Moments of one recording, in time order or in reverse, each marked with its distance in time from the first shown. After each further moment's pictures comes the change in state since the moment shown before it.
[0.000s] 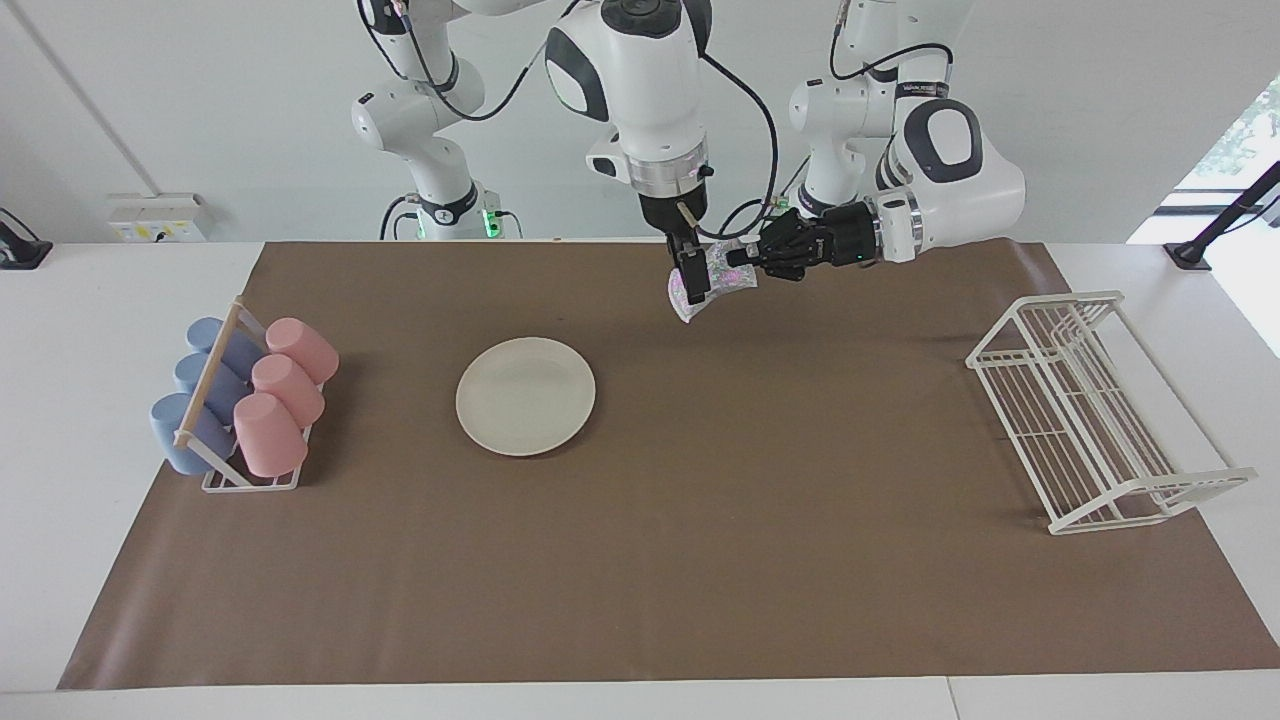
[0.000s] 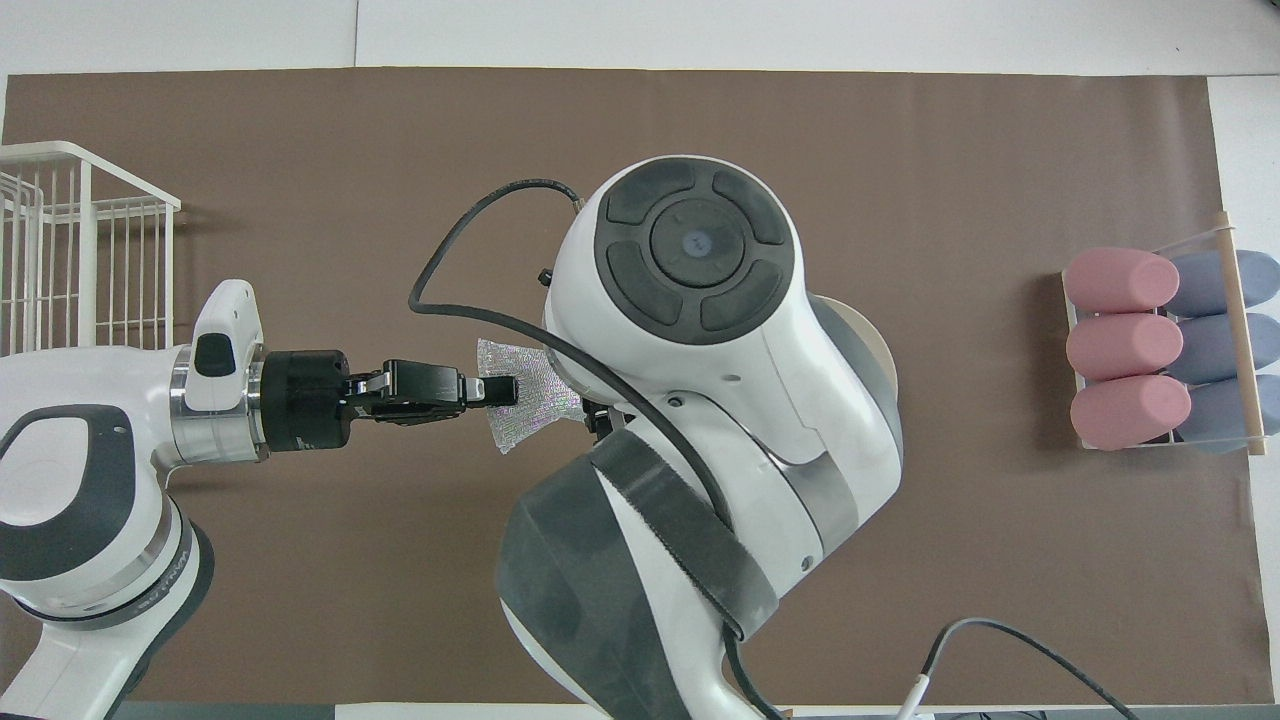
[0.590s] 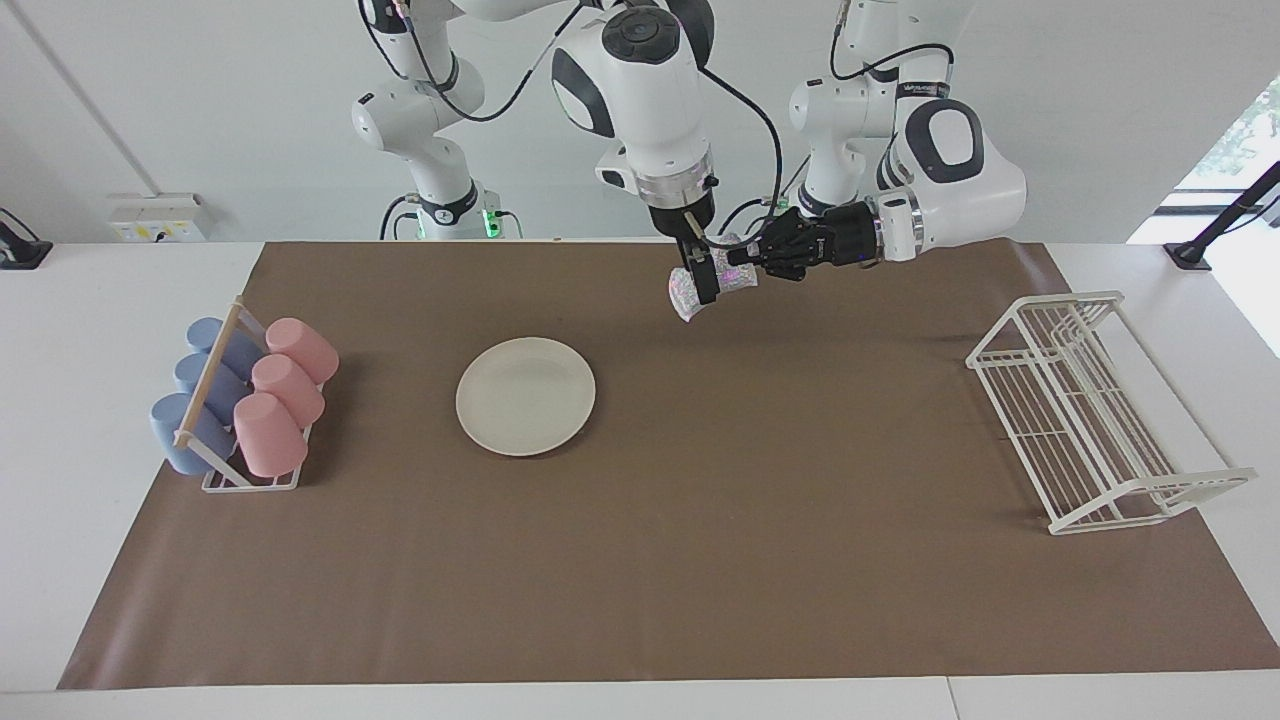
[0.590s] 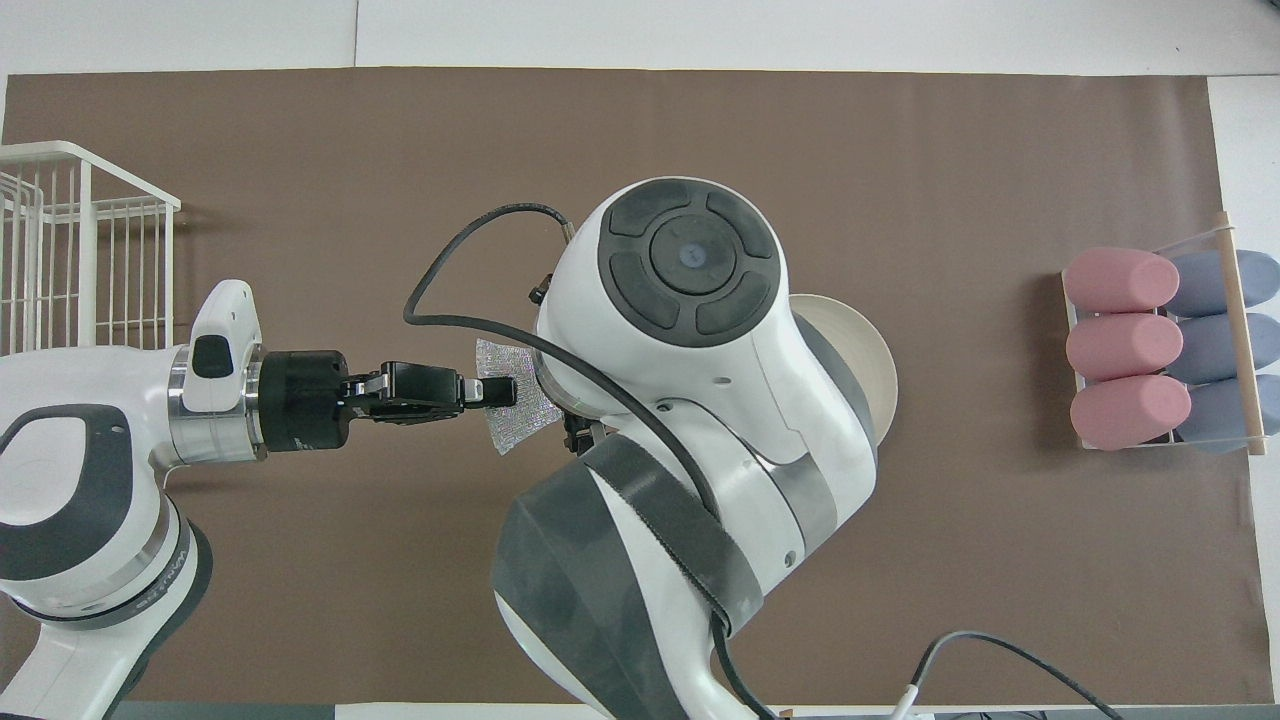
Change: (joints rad) left arm 0.000 0.000 0.002 0.000 0.000 -0.004 0.010; right arm 0.012 -0.008 0.001 -0.045 0.068 0.014 0.000
